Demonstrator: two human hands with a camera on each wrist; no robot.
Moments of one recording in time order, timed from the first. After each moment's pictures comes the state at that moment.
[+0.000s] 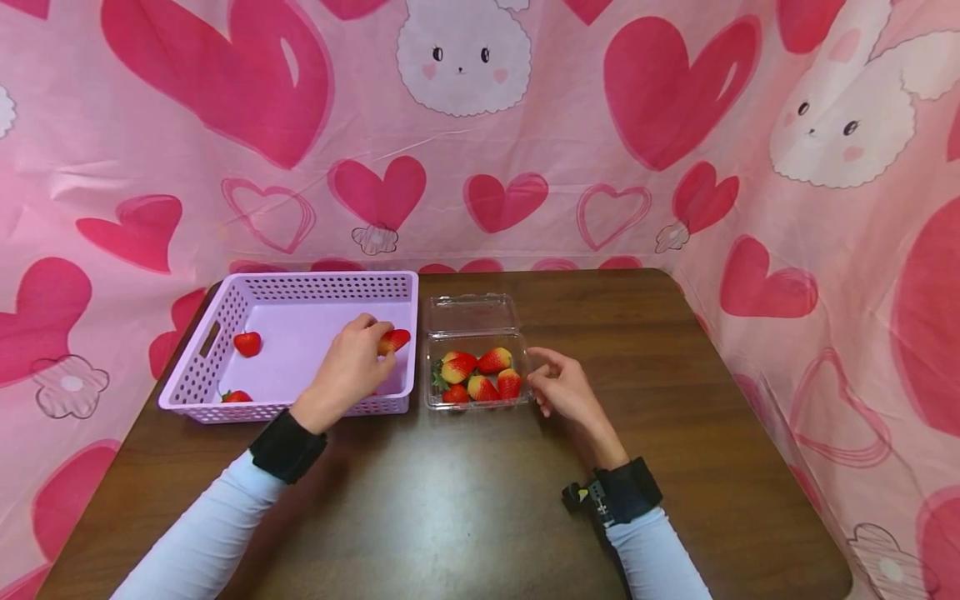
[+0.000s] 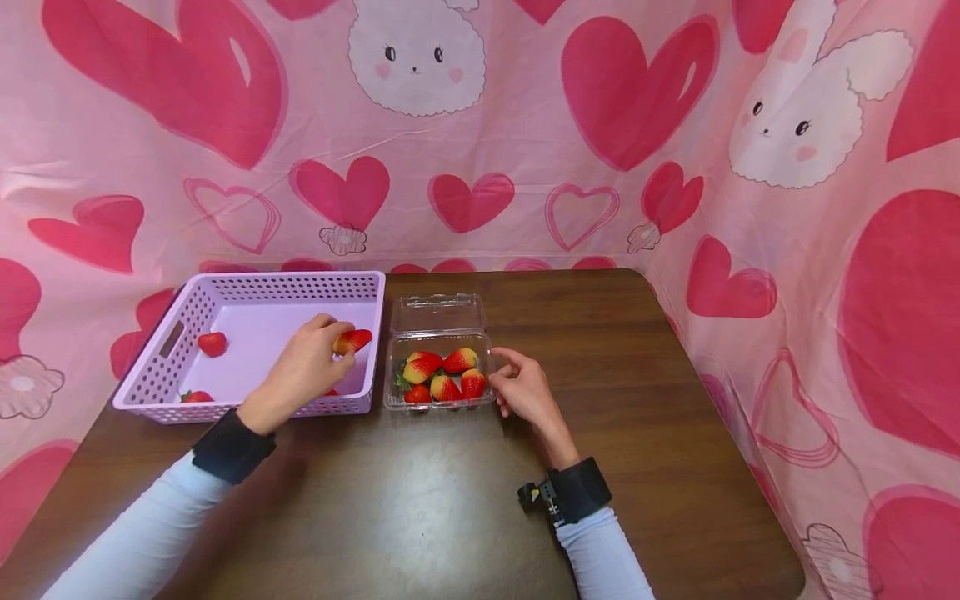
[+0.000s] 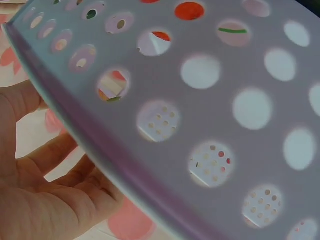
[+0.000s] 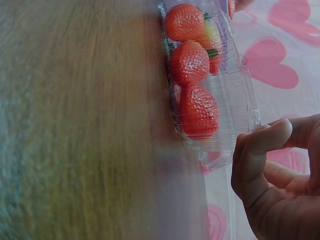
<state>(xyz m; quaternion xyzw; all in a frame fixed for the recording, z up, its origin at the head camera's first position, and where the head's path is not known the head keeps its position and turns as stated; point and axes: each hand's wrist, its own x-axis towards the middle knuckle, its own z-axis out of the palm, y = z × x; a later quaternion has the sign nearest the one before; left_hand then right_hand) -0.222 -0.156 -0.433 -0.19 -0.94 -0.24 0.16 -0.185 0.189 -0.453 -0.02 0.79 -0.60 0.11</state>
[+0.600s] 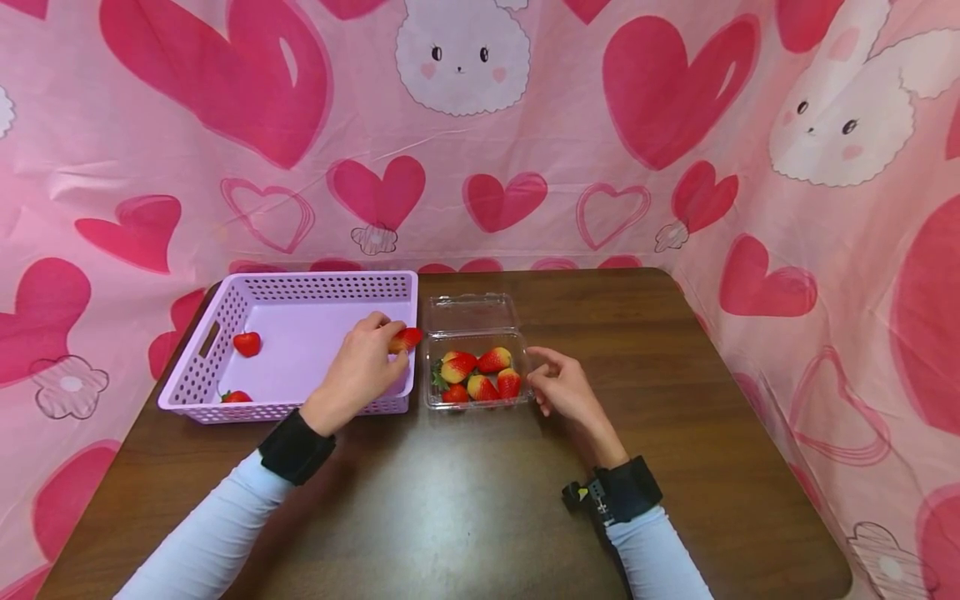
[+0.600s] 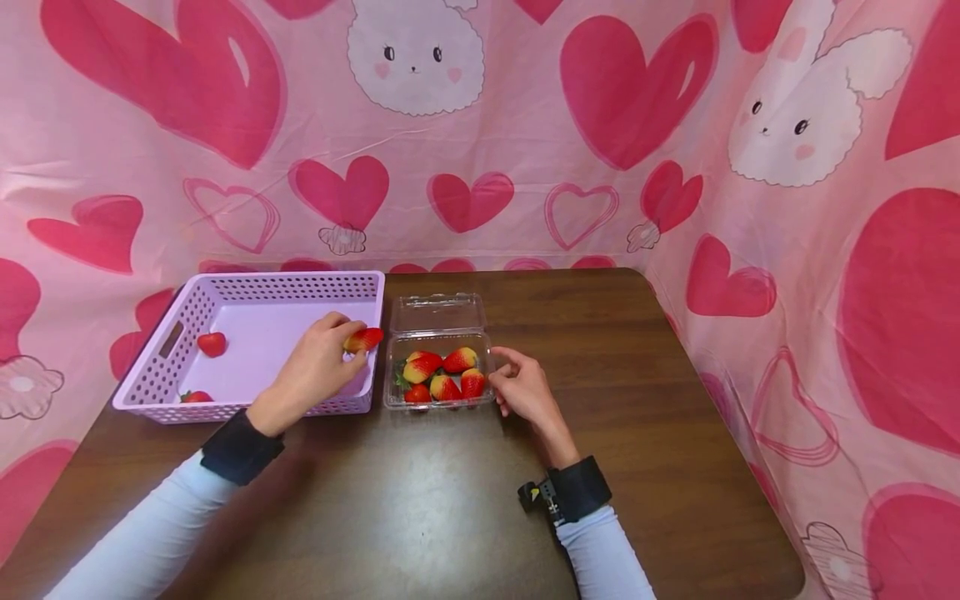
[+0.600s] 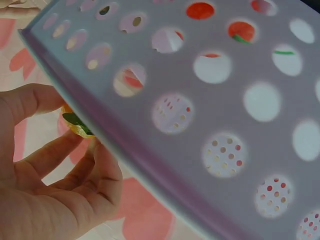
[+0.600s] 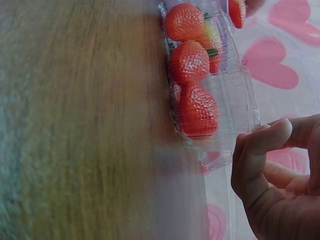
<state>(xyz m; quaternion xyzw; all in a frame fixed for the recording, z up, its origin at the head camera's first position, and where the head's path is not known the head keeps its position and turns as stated) -0.217 -0.140 -0.428 -0.21 -0.93 -0.25 0.16 -0.196 0.195 -0.482 -0.01 0.80 -0.60 0.10</state>
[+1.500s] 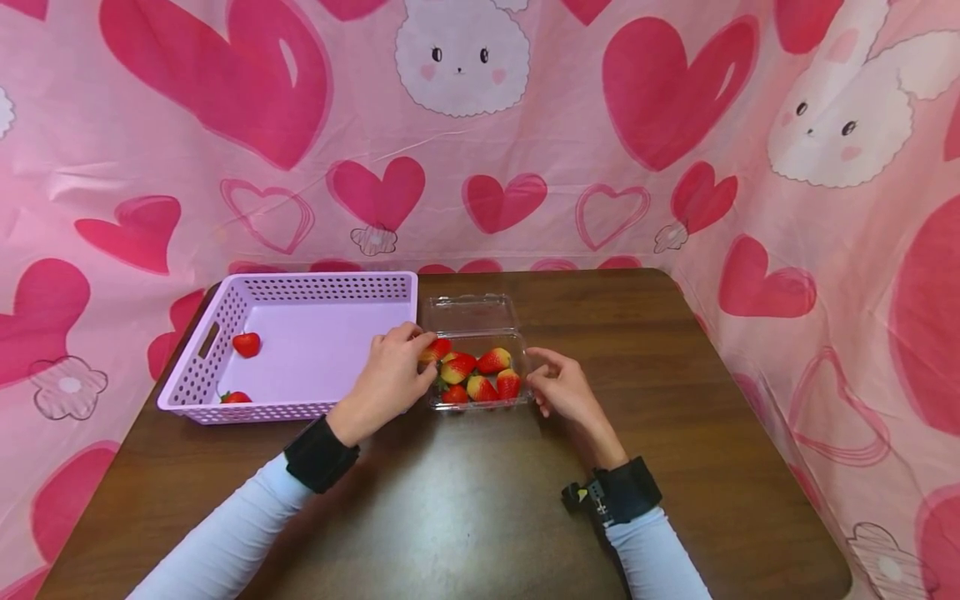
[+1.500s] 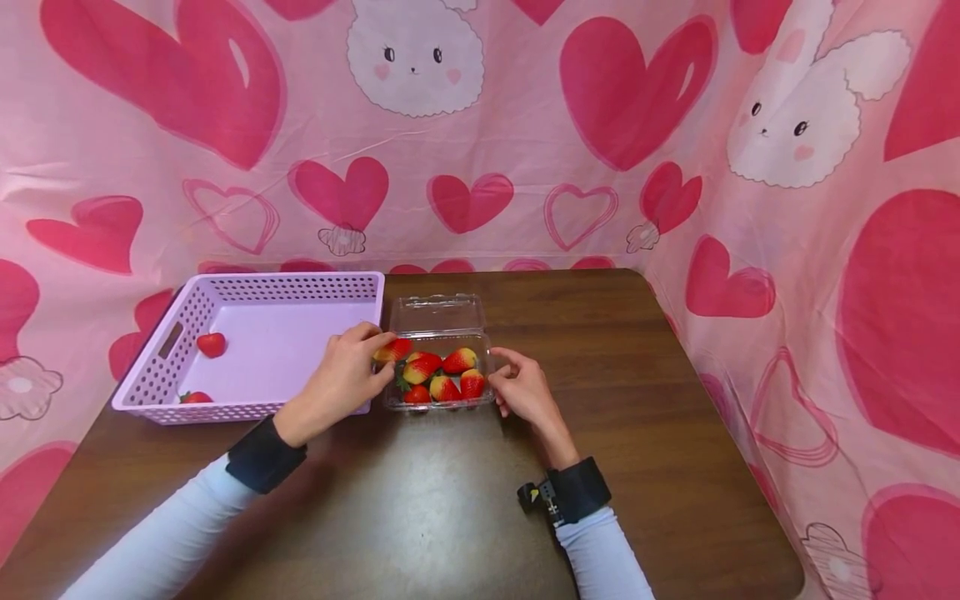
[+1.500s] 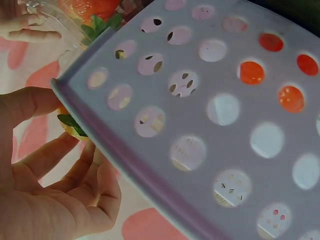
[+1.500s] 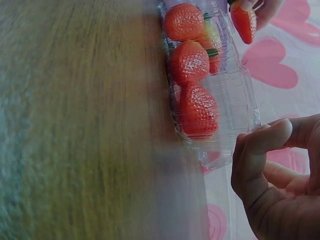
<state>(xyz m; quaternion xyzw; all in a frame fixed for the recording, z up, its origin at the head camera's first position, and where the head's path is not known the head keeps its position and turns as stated) -0.203 -0.104 -0.432 -0.24 -0.93 -0.23 0.15 -0.195 0.197 -0.482 -0.01 0.79 -0.60 0.10</state>
